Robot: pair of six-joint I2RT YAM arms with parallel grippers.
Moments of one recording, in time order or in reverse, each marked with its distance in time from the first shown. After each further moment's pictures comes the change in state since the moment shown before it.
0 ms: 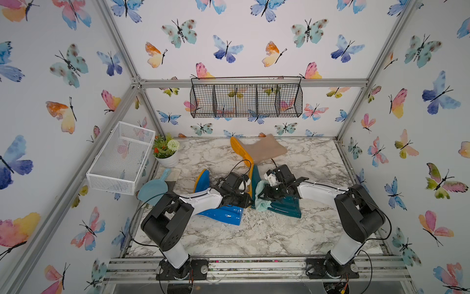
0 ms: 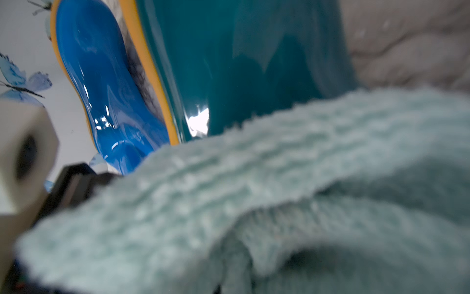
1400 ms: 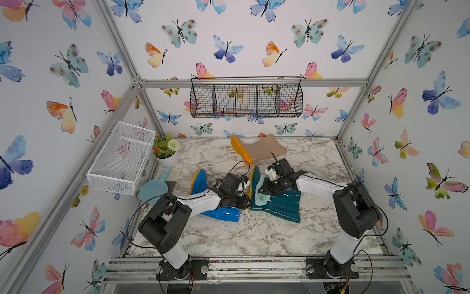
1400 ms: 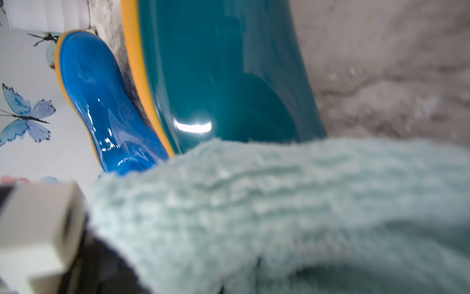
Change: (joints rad) left arm 0.009 -0.027 -0.041 0.024 0.023 0.052; right arm -0.051 0.135 0.250 -0.107 0.016 0.038
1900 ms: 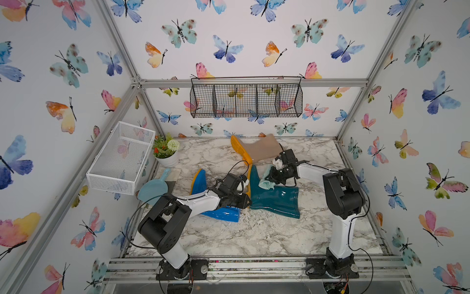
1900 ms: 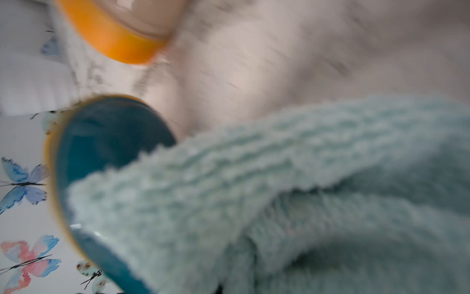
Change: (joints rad) left arm 0.001 -0.003 -0.009 0.019 -0.025 -0.049; right arm -0.219 0.144 0.014 -0.012 -0.008 -0.079
